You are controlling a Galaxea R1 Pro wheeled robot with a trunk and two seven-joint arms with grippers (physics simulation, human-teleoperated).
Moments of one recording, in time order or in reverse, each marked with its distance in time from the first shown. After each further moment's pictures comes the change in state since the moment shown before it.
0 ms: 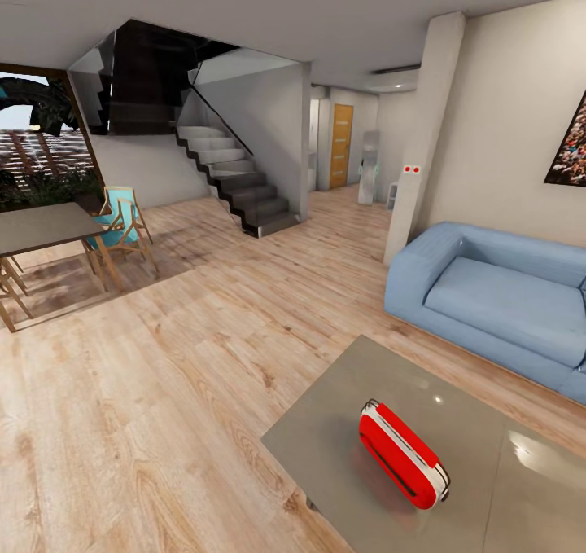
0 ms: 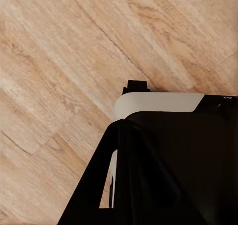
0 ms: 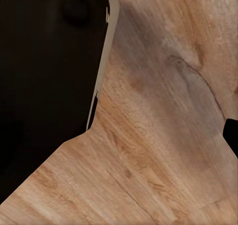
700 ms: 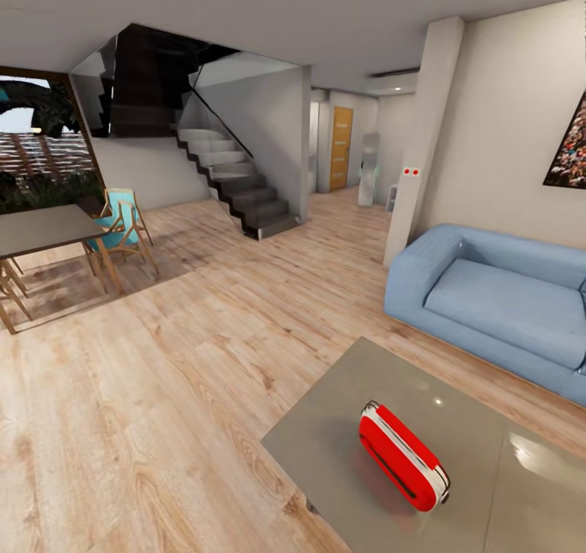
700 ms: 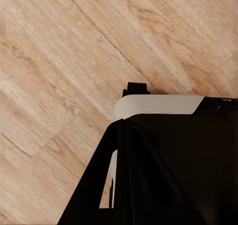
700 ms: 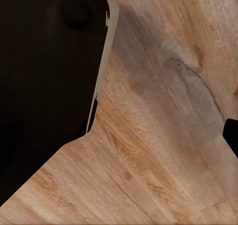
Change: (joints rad) left arm 0.000 0.000 -0.001 0.000 -0.001 0.000 0.000; right arm 0.000 0.001 0.000 0.000 0.002 0.000 0.000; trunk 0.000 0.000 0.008
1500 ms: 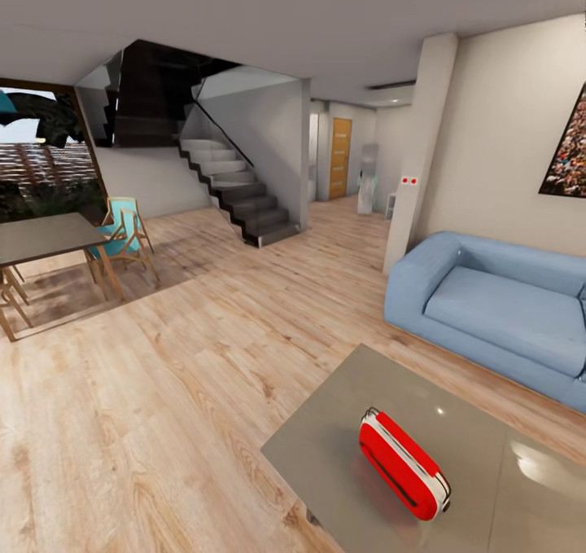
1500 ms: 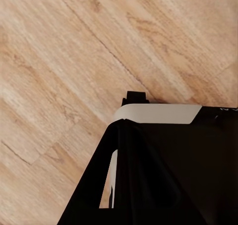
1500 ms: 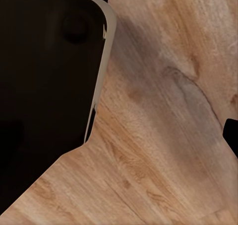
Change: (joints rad) left arm 0.000 0.000 0.001 0.000 -0.001 0.000 0.000; right arm 0.000 0.000 0.000 0.000 0.000 0.000 0.000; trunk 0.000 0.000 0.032
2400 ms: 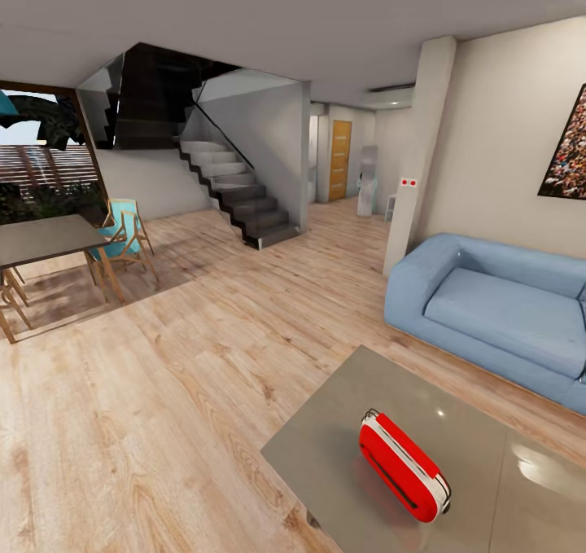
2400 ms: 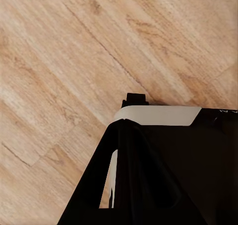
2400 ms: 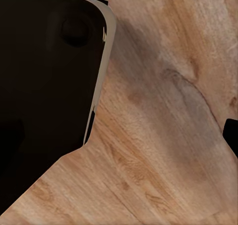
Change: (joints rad) left arm 0.000 0.000 -0.001 0.000 0.000 0.000 0.000; right arm 0.000 0.000 0.003 -0.001 0.005 0.002 0.000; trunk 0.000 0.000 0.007
